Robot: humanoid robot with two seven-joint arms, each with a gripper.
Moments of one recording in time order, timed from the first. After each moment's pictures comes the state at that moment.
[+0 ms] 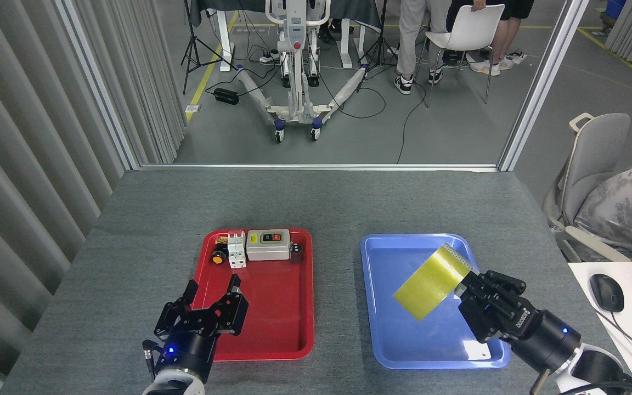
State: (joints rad) left arm -0.02 -0.11 0.00 -1.64 -1.32 -0.04 -0.08; right arm -0.06 -0.46 0.06 -1.61 0.74 -0.63 0.14
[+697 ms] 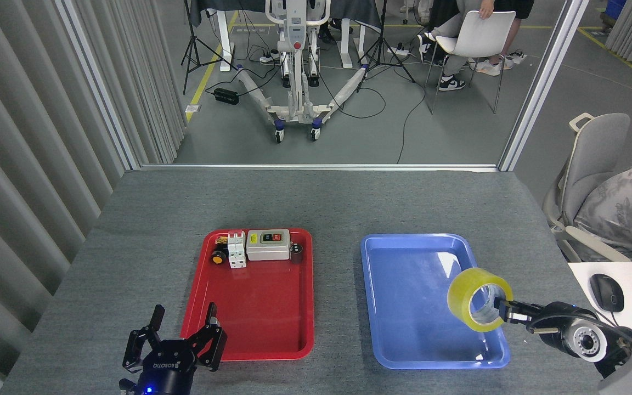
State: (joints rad) left arm 0.11 -0.01 -0.01 -1.65 -1.40 -0.03 0.15; right arm -0.30 -0.52 0.16 -1.20 0.69 -0.14 0.71
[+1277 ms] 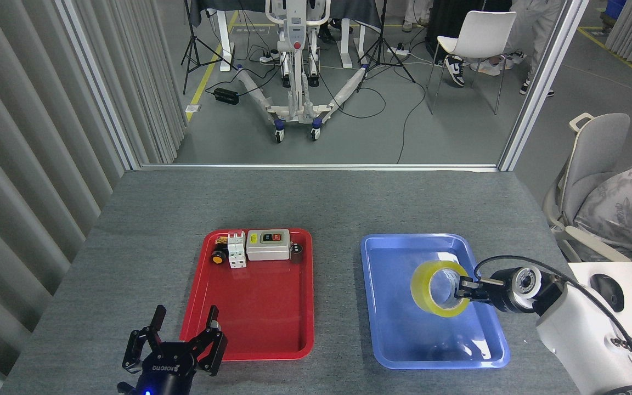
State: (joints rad) left arm 0.12 0.01 -0.02 -1.65 -1.40 -0.06 0.18; right arm -0.63 -0.39 0.39 -0.89 0.59 0.09 0.93
